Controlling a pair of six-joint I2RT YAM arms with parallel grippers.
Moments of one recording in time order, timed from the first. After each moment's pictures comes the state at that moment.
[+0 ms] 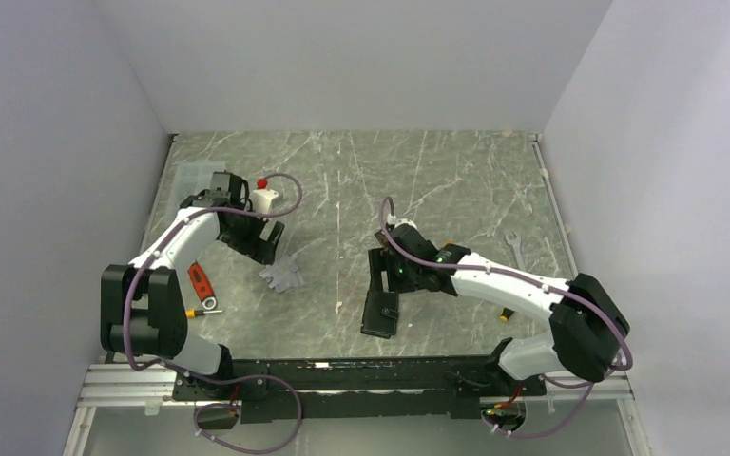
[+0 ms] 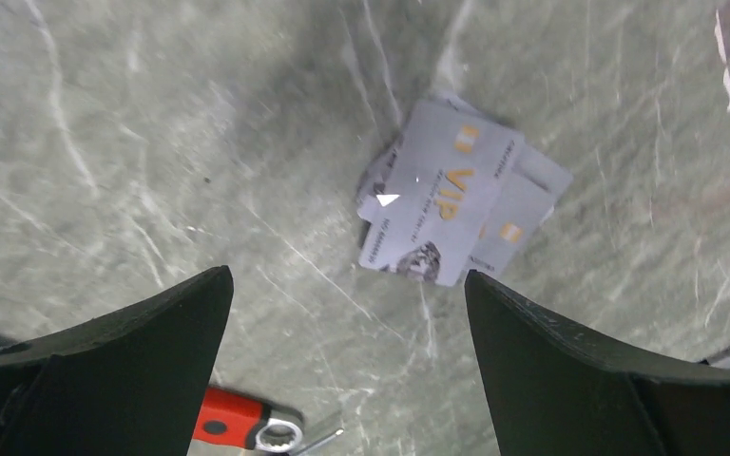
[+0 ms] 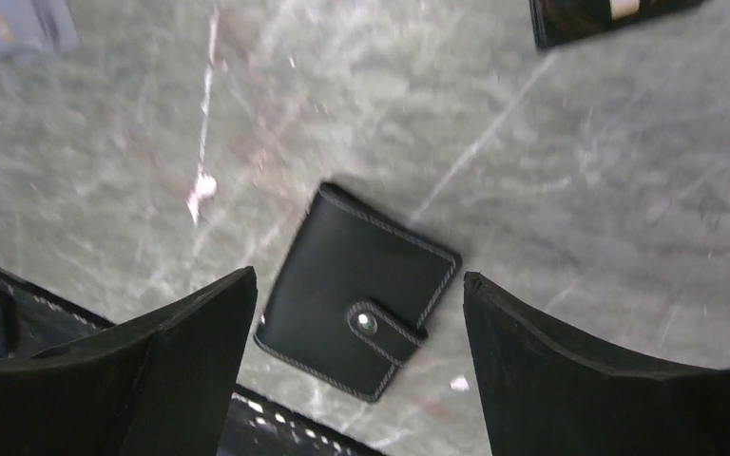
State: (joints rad) left arm -0.09 1.48 1.04 -0.71 0.26 0.38; right arm 0.84 1.38 0.84 -0.39 0.06 0.62
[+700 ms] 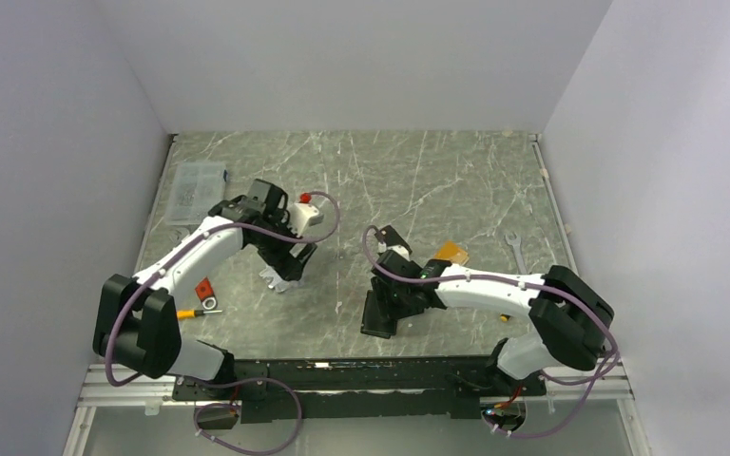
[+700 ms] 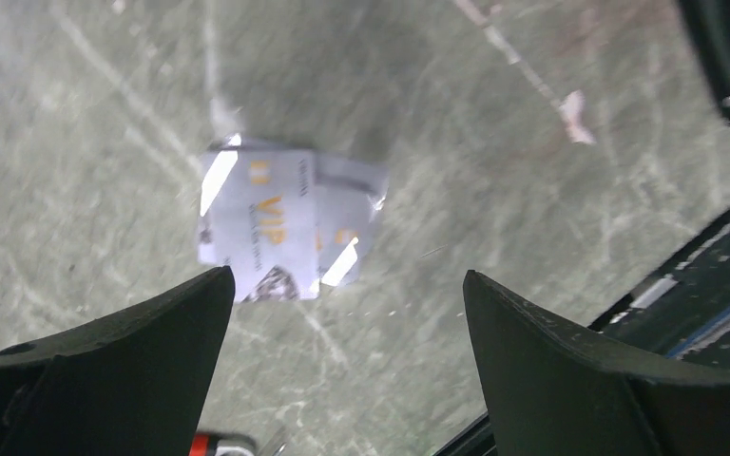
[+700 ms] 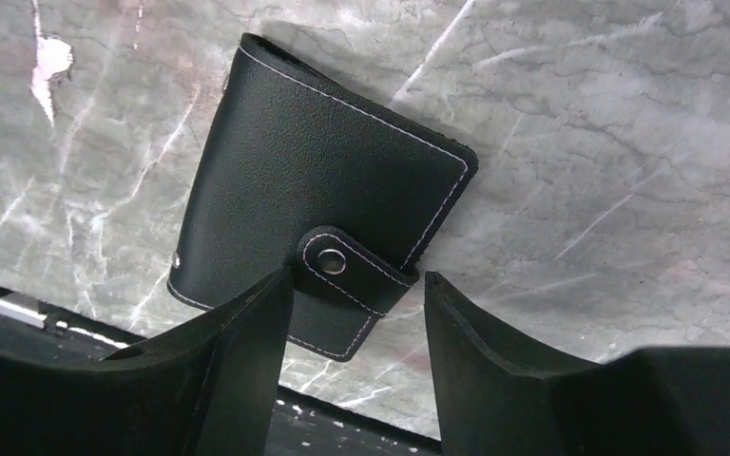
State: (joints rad) left arm -0.34 1.40 1.01 -0.80 0.28 0.42; right arm 0.96 1.43 0.76 -0.48 0.07 0.69
